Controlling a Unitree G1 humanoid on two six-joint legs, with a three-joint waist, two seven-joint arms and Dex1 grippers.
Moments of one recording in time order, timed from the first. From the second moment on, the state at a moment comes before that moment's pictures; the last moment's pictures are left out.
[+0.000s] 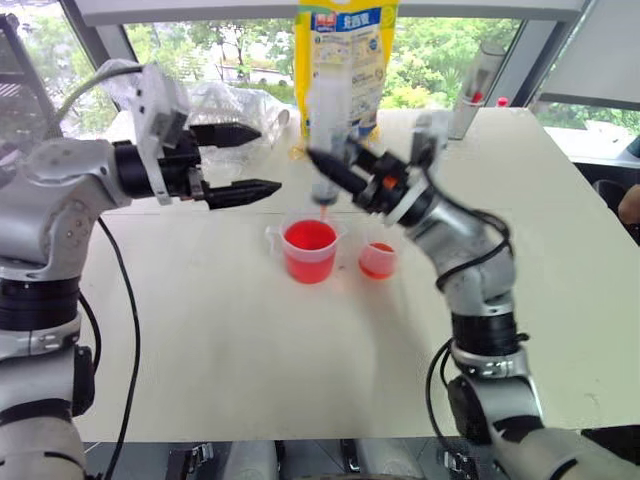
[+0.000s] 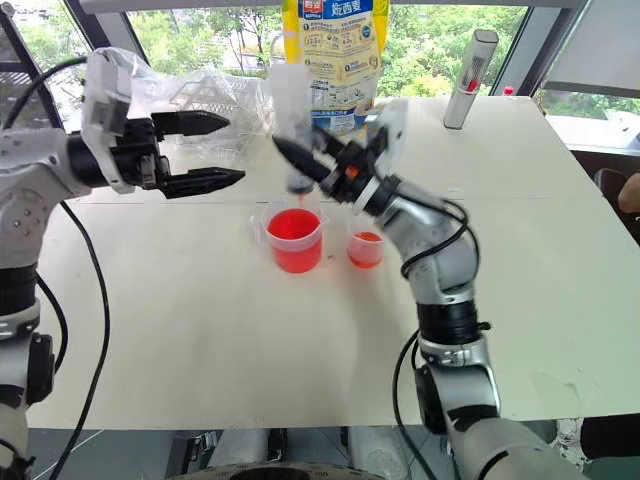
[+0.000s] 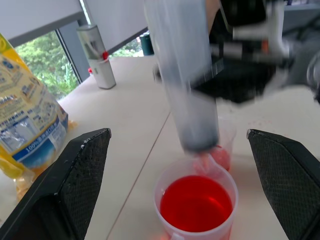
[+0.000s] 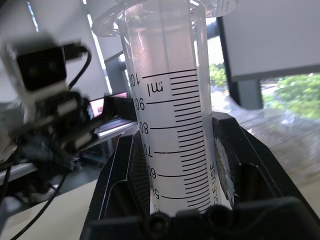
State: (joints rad) left arm -0.80 0.82 0.10 -0.11 -0.64 0.65 -1.08; right arm -0.64 -0.13 0.02 -0.07 0.48 0.37 0.70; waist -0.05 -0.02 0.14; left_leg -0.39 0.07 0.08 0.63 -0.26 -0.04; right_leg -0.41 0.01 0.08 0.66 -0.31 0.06
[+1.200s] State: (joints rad) left arm -0.91 0.62 0.02 0.10 -0.58 0.62 -1.09; right arm -0.56 -0.08 0.13 0.19 0.28 0.02 0.74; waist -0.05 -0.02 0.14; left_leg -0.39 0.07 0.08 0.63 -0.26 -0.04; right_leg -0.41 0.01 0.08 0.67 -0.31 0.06
